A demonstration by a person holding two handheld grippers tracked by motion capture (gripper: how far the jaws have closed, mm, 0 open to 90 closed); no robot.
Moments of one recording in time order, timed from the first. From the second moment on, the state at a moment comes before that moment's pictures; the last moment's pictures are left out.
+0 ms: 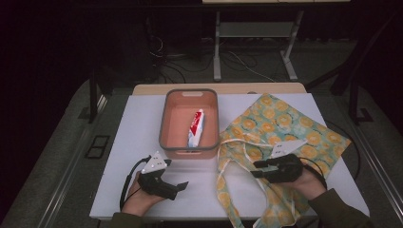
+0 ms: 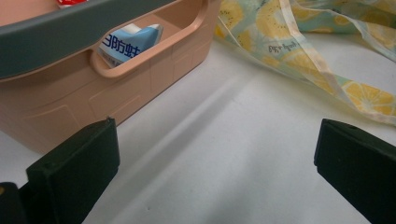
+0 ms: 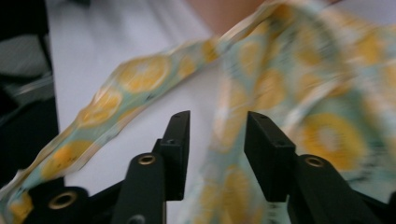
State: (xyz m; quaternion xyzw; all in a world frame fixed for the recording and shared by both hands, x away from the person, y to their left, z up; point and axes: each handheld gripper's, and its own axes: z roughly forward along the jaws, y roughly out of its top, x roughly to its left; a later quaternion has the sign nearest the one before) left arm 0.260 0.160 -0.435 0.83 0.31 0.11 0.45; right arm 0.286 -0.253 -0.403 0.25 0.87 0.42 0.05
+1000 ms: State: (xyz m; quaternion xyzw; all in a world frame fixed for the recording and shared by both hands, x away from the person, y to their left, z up) left arm 0.260 0.159 -0.436 0.83 0.30 0.10 0.45; right arm 0.301 -0.245 -0.443 0.27 0.90 0.33 0.08
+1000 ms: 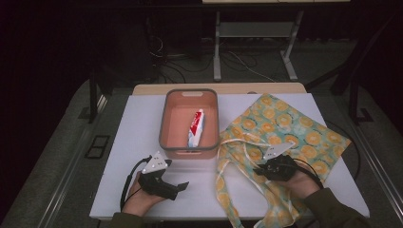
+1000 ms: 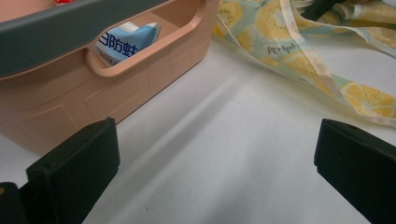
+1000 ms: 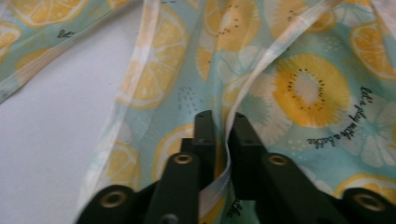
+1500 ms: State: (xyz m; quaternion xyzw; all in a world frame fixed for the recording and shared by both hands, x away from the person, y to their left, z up) left arm 0.260 0.159 -0.436 0.83 0.30 0.10 0.45; right arm 0.331 -0.290 -0.413 0.34 0.84 0.41 0.12
